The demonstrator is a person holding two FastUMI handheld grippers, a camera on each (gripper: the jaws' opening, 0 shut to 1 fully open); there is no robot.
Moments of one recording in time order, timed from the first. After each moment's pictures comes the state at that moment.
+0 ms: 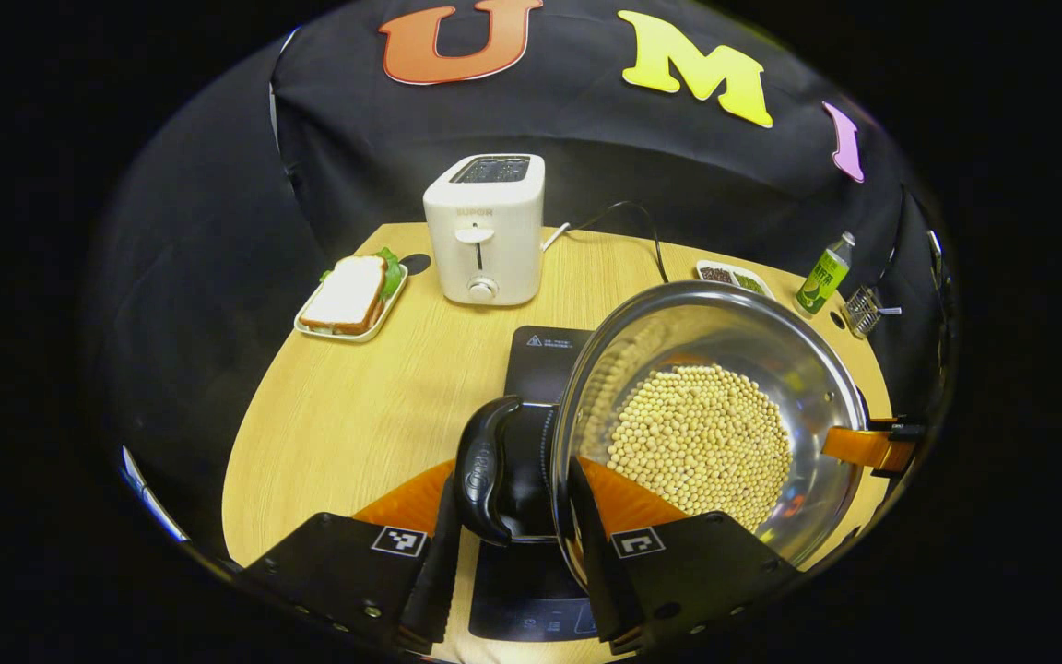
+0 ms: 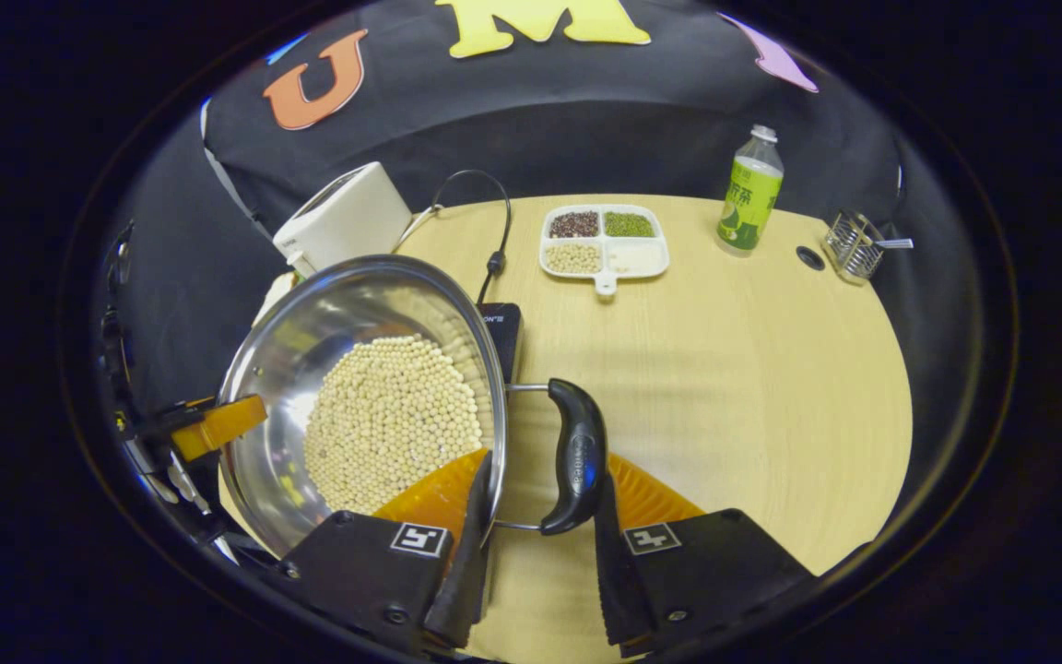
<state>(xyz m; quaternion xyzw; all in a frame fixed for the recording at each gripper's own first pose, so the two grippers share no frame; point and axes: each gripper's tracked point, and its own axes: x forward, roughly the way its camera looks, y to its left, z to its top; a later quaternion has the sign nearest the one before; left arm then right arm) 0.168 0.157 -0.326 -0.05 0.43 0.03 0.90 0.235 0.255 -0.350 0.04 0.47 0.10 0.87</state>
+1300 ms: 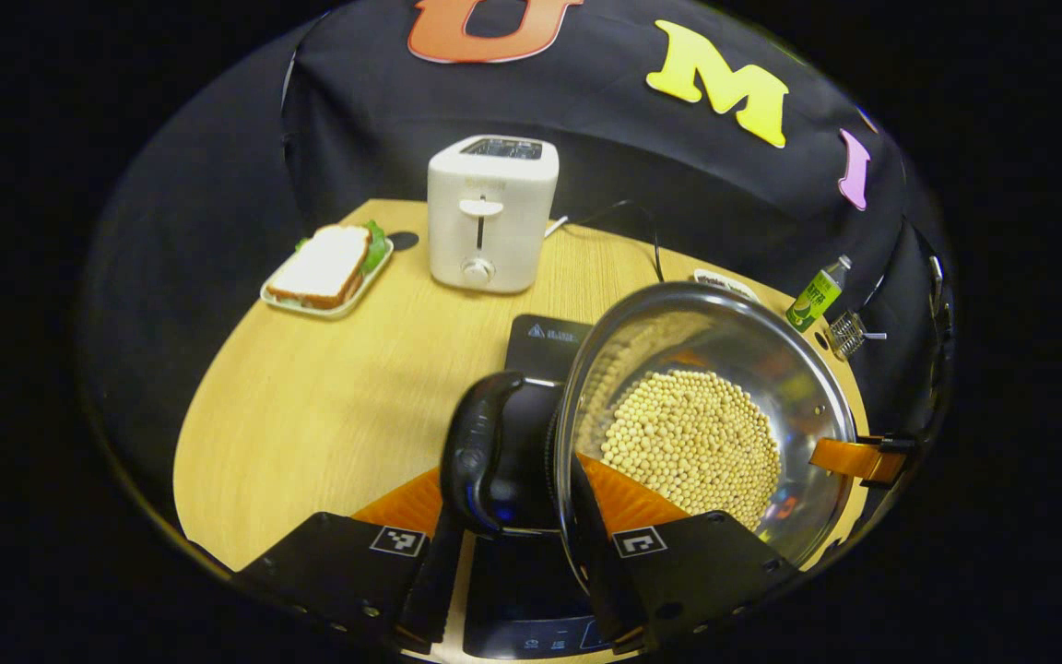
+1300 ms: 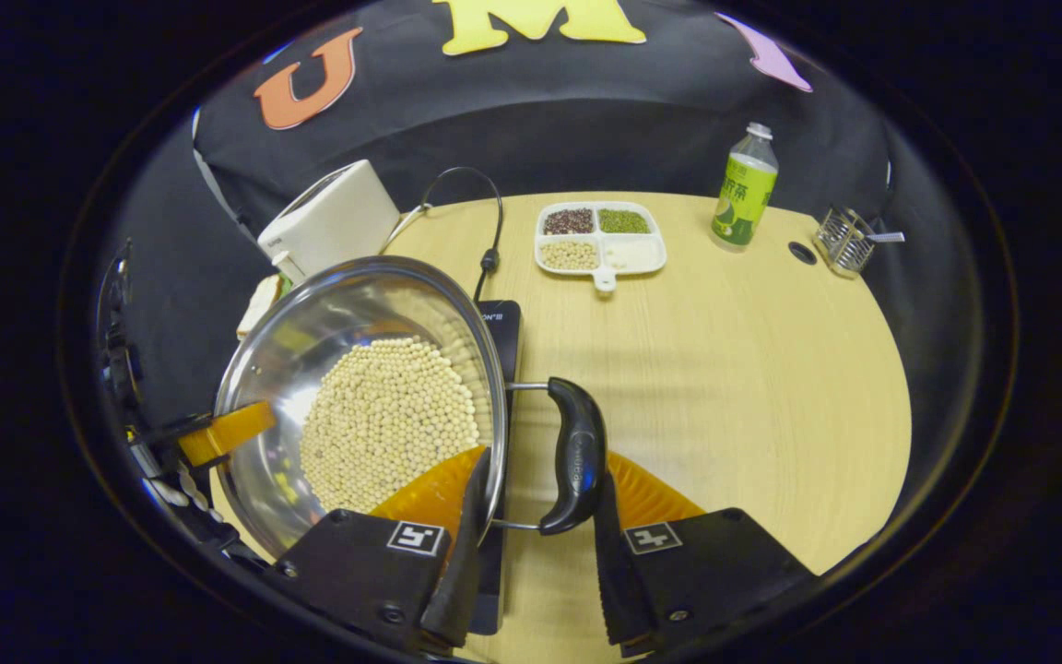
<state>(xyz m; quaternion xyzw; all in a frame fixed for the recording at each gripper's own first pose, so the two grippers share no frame) 0.168 0.145 -0.369 -0.13 0.44 -0.01 0.89 0.239 0.260 -0.357 0.03 0.47 0.08 0.88</state>
